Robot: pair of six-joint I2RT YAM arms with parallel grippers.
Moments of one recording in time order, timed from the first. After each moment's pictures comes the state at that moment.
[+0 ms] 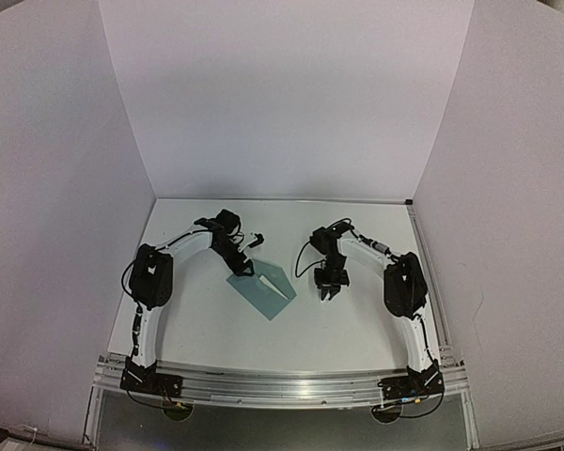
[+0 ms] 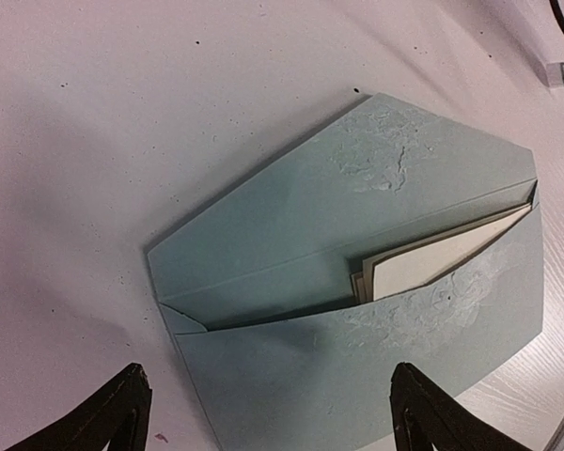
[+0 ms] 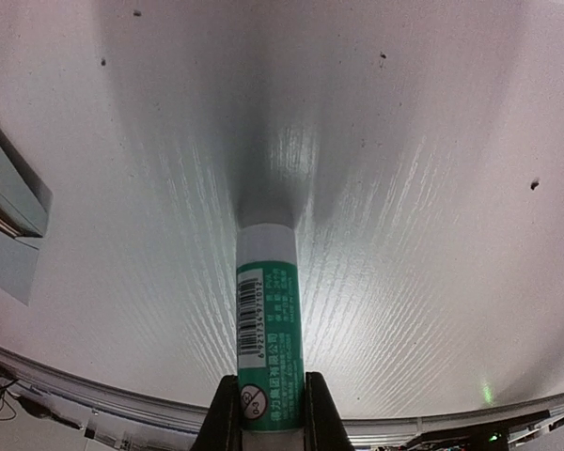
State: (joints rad) left arm -0.49 2.26 1.81 -0.81 0.40 0.45; right arm 0.61 2.28 1.93 -1.39 -0.25 0.56
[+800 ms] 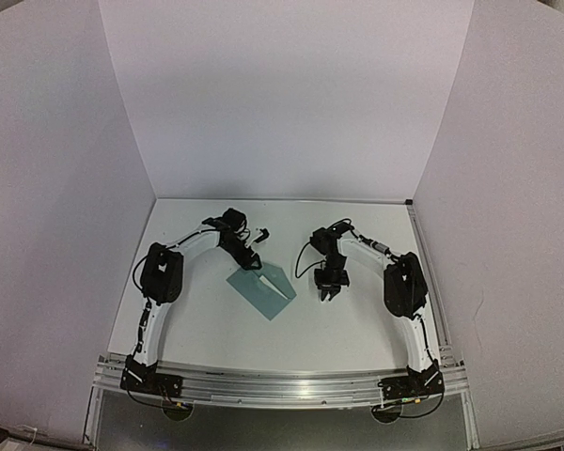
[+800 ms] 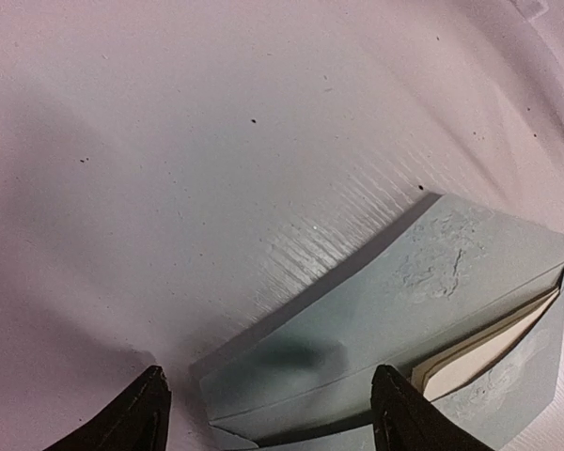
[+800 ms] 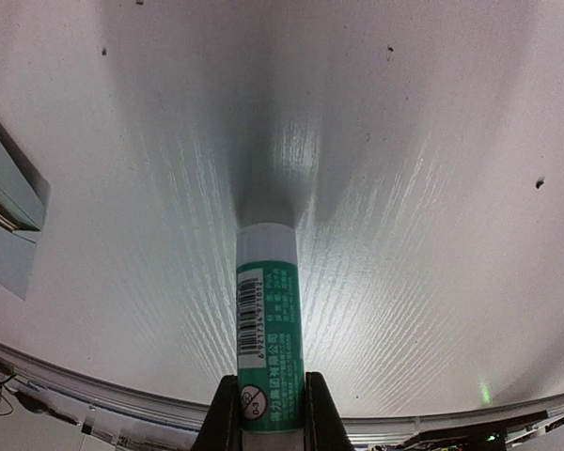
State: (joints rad) left arm -0.49 2.41 1.97 -0.75 0.44 0.37; right arm 0.61 2.28 1.93 -1.40 -0.25 0.55
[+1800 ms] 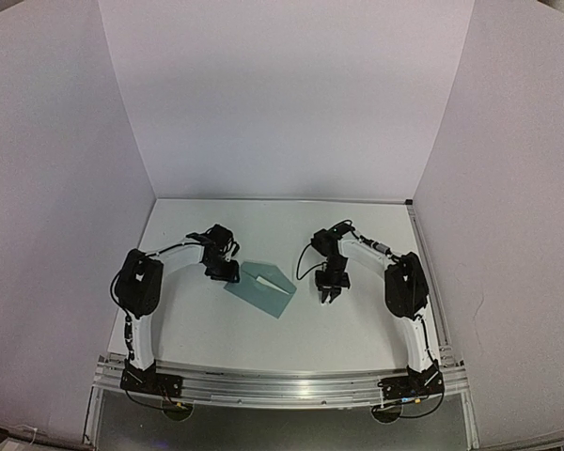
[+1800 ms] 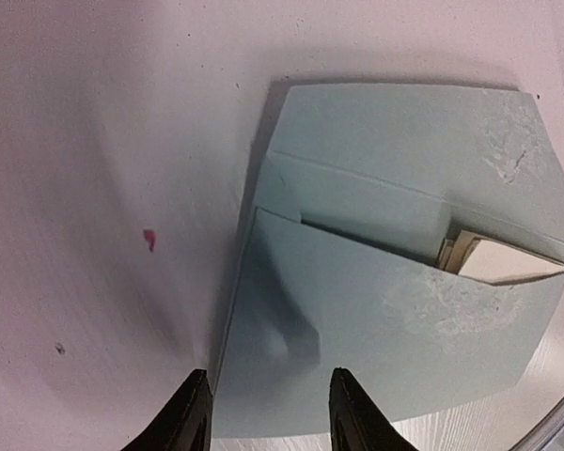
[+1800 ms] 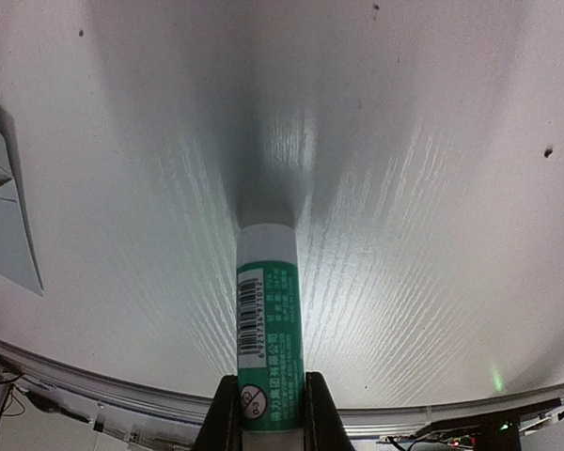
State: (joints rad) left arm -0.50 2.09 1.49 -0.69 0.22 -0.23; right arm 0.61 2.27 1.91 -1.40 -0.27 0.58
